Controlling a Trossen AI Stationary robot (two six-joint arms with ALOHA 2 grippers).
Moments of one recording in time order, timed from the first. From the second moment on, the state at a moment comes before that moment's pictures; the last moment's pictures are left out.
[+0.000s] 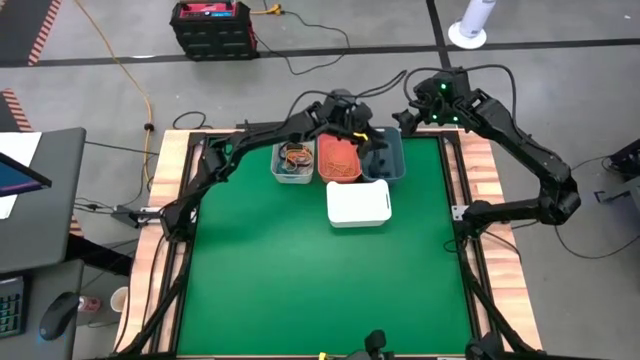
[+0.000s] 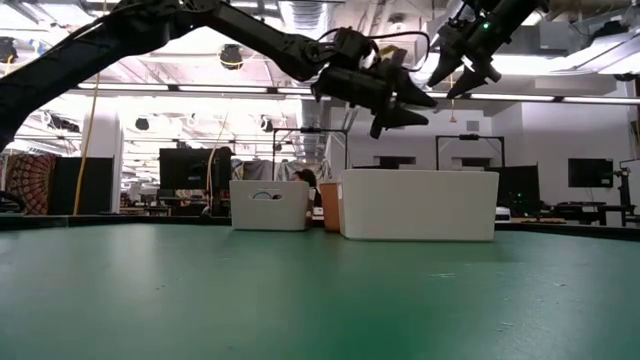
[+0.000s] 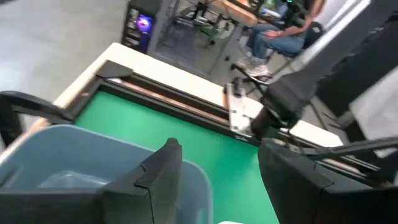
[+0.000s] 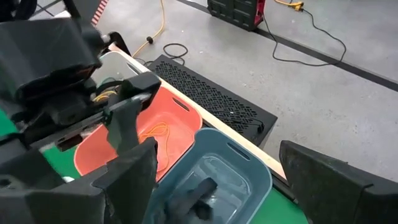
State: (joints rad) left arm 0.47 2.31 2.14 -0.12 0.52 -0.23; right arm -0.88 1.20 1.28 -0.70 -0.08 0.04
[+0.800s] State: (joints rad) left arm 0.72 2.16 2.05 -1.13 0.23 0.24; right arm -0.74 1.28 1.21 -0.51 -0.10 0.08
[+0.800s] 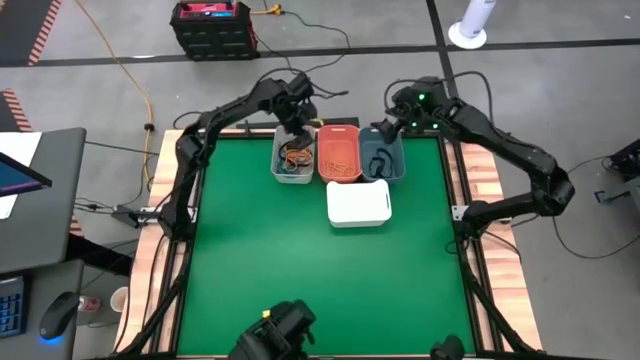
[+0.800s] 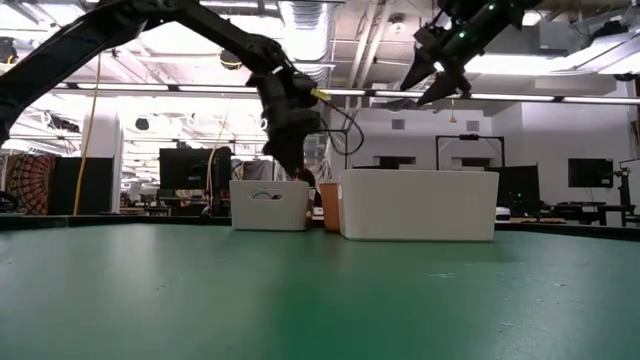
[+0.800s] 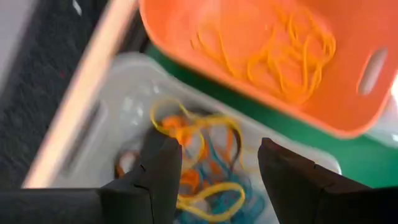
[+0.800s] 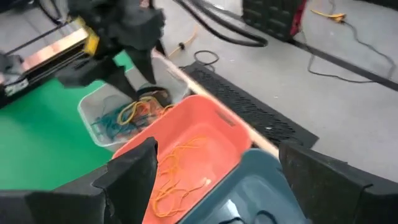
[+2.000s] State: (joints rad) left arm 0.74 2.16 1.78 -0.79 0.10 0.81; right arm -0.62 1.28 1.14 -0.47 -0.10 0.11
